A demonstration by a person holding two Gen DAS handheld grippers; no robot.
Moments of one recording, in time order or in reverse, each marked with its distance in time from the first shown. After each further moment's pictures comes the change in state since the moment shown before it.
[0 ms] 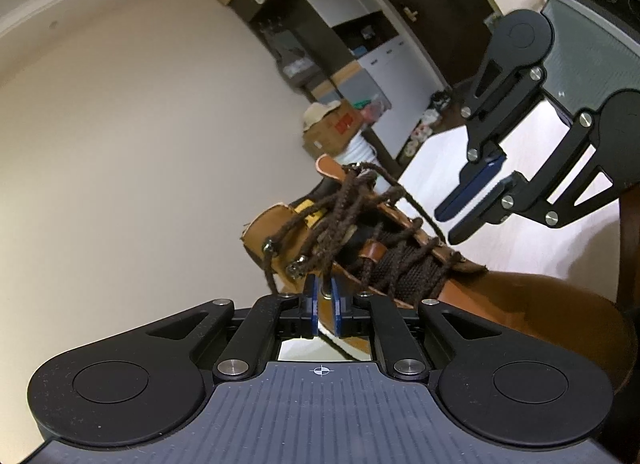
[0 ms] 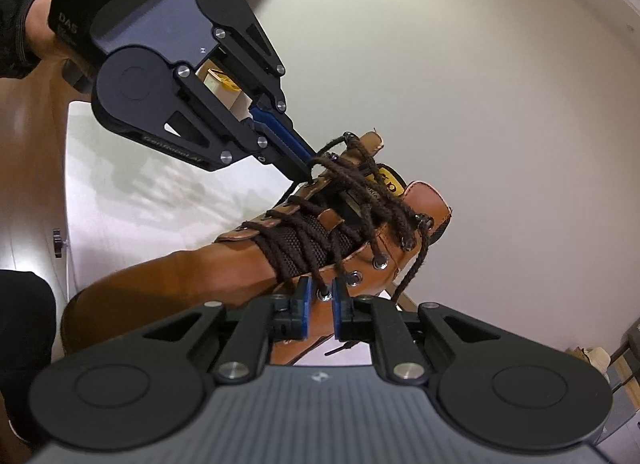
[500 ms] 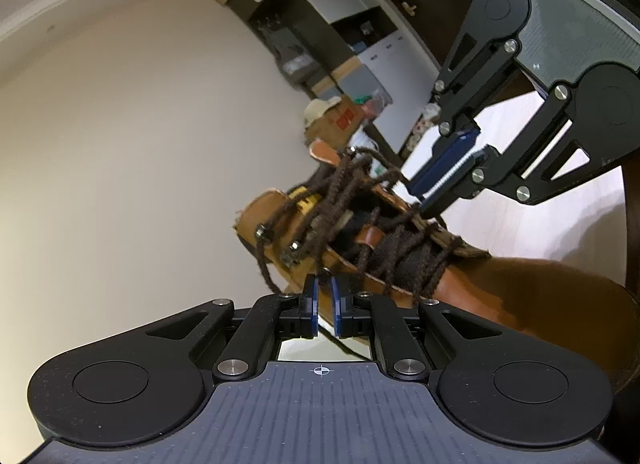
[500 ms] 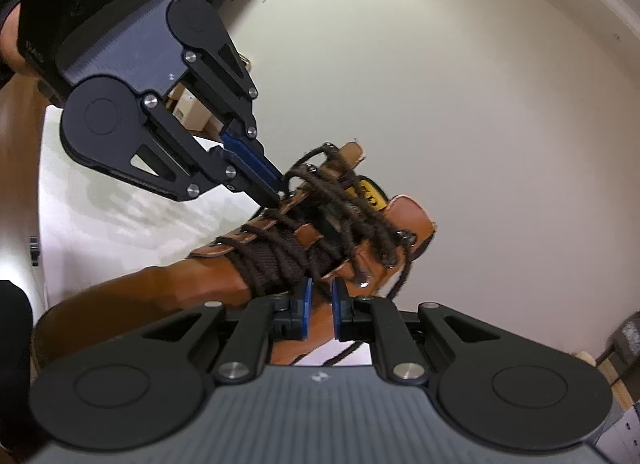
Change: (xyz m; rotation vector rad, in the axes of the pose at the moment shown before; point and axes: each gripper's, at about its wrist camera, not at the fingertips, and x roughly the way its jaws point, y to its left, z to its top) left arm -0.003 -0.002 -0.009 -0.021 -0.024 0.009; right arm 0.010 -0.002 0.004 -0.009 -0.015 -0.059
